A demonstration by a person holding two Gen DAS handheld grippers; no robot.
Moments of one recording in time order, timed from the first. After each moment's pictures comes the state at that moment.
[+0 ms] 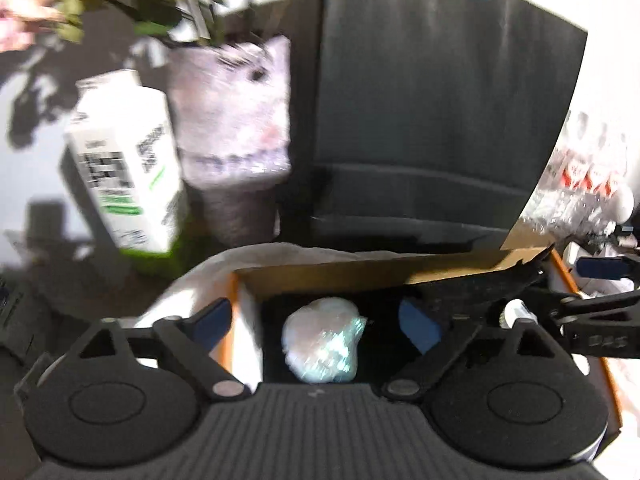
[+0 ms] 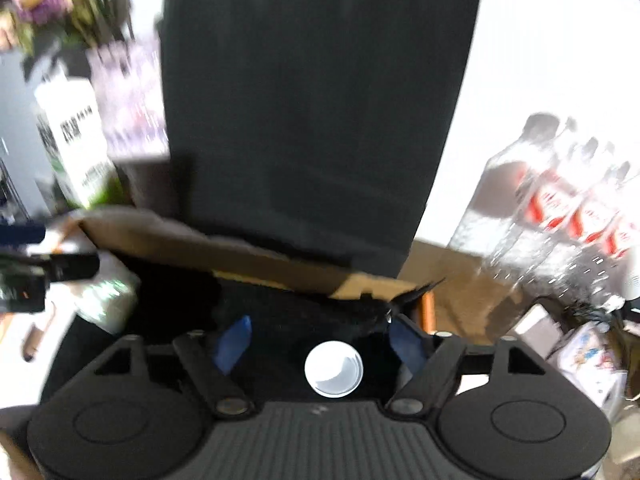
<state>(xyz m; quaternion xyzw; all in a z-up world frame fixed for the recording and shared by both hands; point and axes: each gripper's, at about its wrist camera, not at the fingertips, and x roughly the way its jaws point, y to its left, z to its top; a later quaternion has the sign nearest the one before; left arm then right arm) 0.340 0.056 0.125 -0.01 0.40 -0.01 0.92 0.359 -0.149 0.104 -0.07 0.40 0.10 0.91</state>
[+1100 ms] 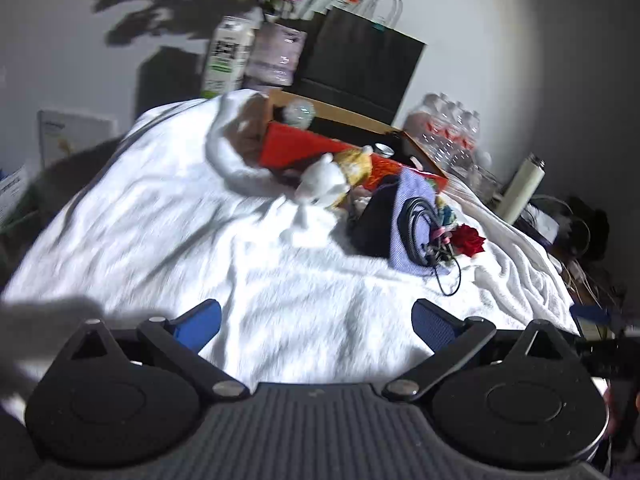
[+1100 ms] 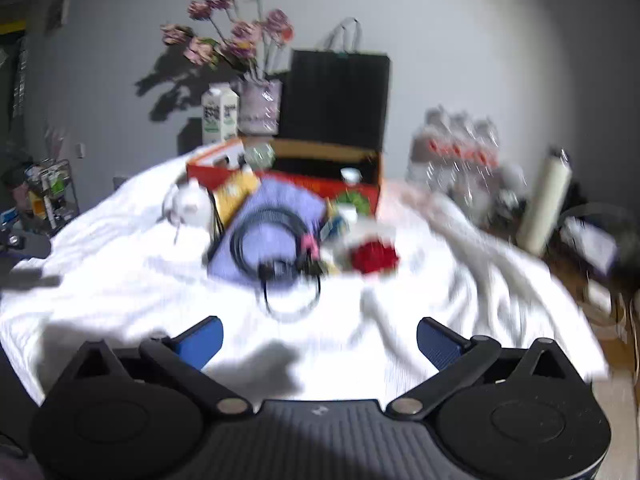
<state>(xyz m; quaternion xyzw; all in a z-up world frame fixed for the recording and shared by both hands) -0.142 0.087 0.071 -0.14 0.32 -0.07 0.94 -0.128 -0.242 0.066 -0.06 0.28 0.12 0.95</state>
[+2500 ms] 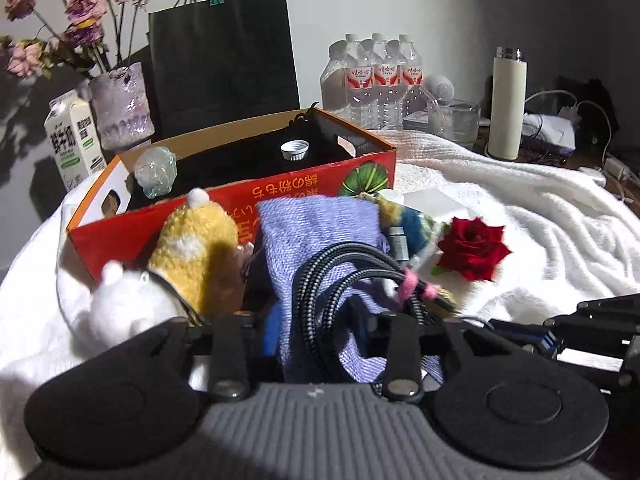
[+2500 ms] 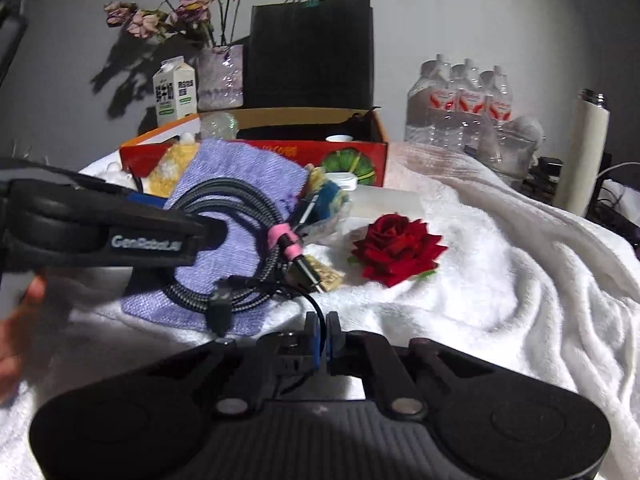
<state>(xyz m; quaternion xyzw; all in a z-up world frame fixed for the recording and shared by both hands) 0.038 -0.078 0.034 0.09 0.29 -0.12 0.94 -0.007 -0.220 -0.002 -0.02 0.29 0.09 0.95</state>
